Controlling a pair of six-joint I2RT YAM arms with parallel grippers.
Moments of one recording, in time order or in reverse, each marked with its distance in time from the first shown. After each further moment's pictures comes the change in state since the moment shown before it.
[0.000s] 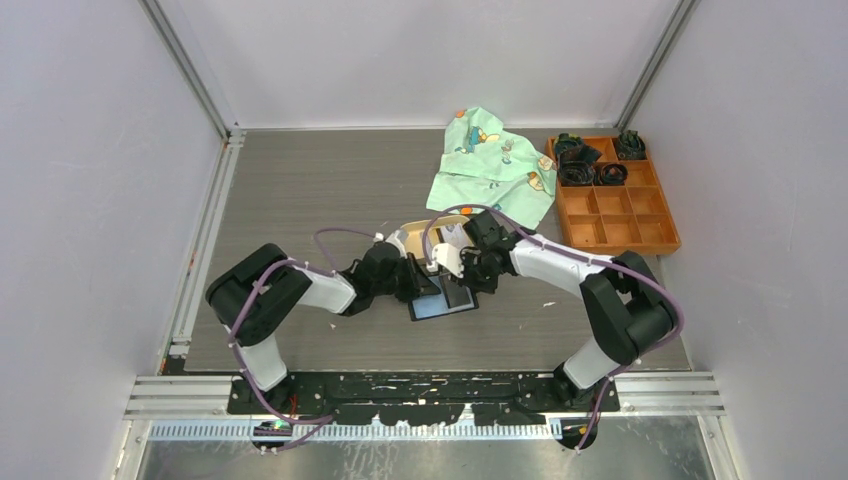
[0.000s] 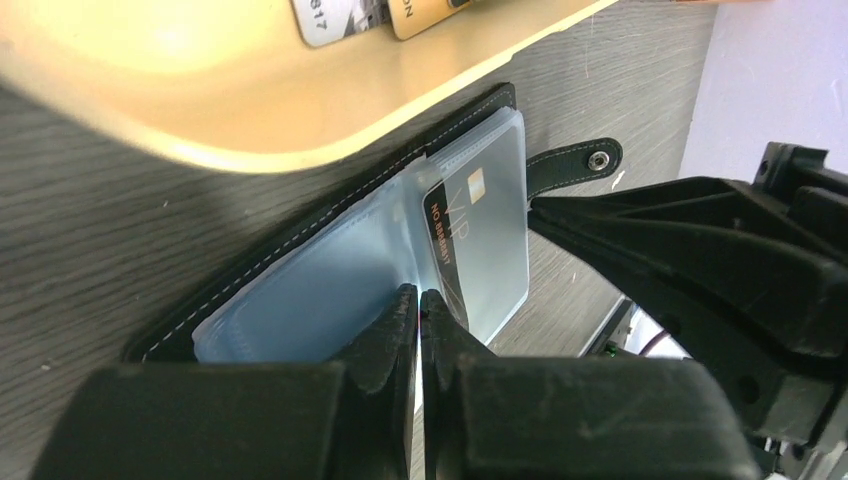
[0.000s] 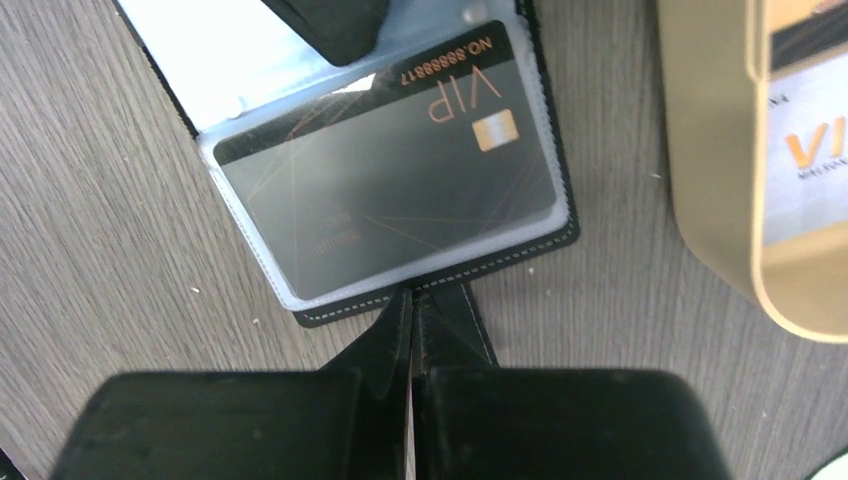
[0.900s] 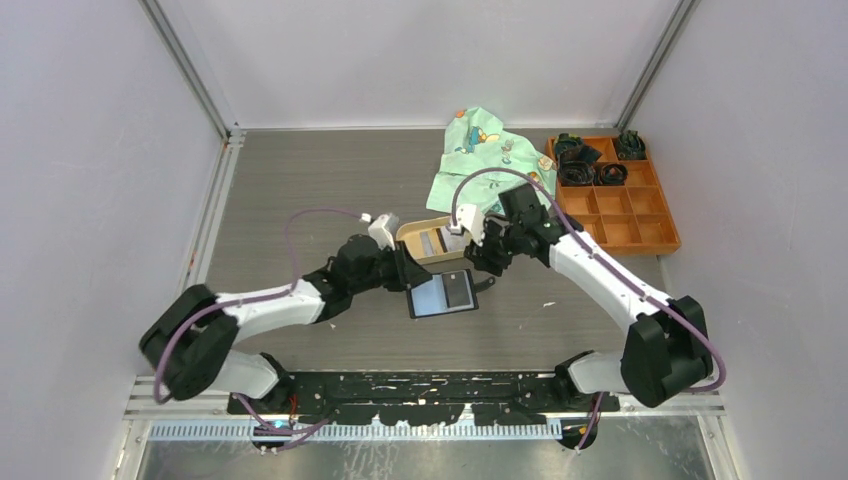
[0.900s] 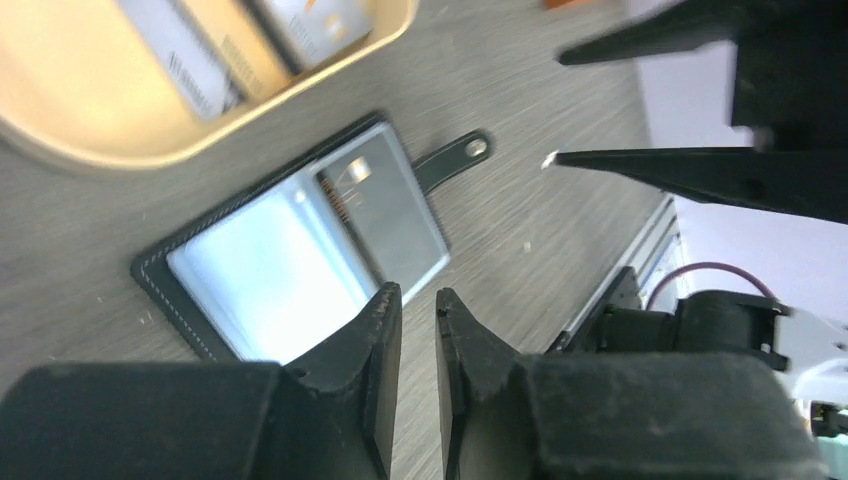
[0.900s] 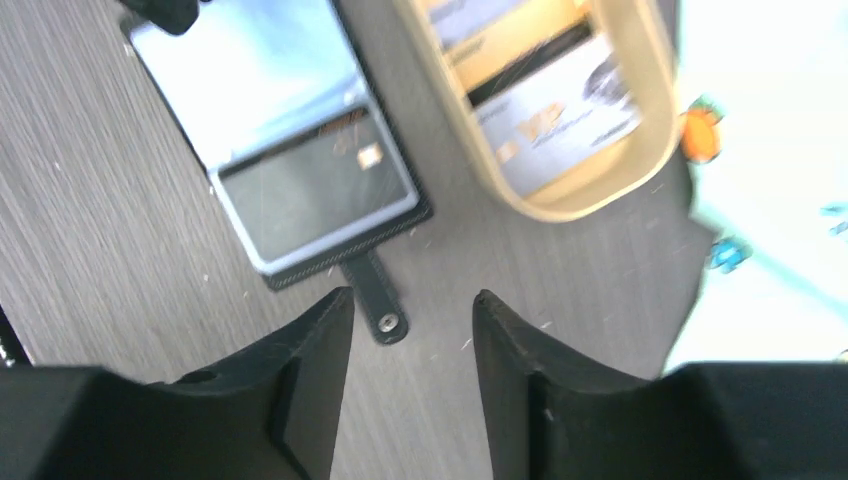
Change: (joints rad) left arm -0.002 -0.325 -0.035 -0.163 -0.053 0.220; right arm -0.143 -0.216 0.063 -0.075 -0.128 0.042
